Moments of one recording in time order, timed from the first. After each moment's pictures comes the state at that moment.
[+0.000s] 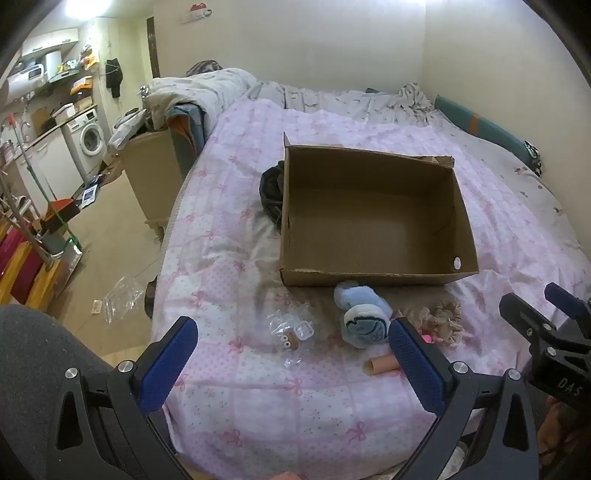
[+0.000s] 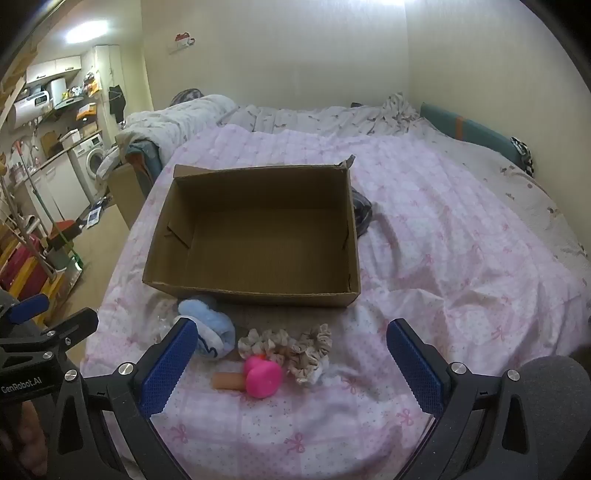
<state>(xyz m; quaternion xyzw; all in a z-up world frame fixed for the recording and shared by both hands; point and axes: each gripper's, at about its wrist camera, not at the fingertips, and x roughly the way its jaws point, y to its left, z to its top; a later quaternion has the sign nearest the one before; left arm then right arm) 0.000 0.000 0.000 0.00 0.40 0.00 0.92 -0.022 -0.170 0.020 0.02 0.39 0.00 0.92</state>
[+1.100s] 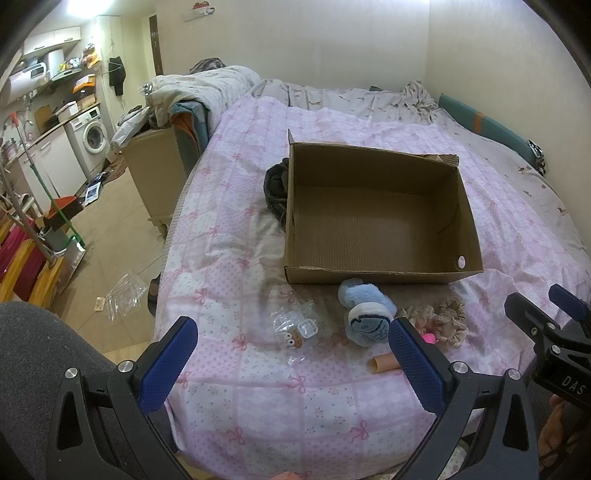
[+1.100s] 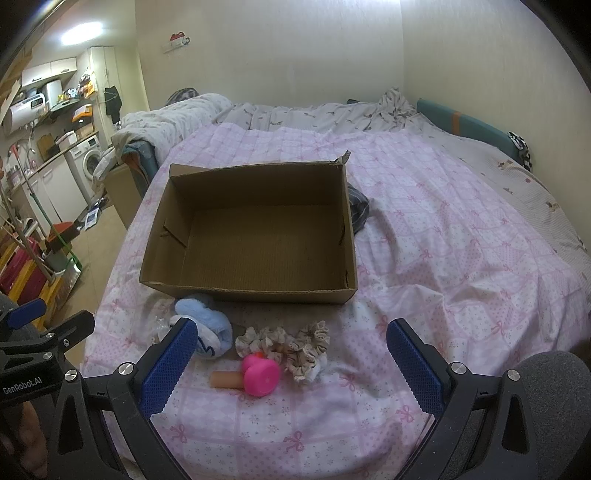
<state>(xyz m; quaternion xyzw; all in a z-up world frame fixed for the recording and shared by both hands) 0.001 0.003 -0.004 0.01 0.41 0.00 0.91 -0.022 -0.172 0.020 0.03 0.39 0.00 0.92</state>
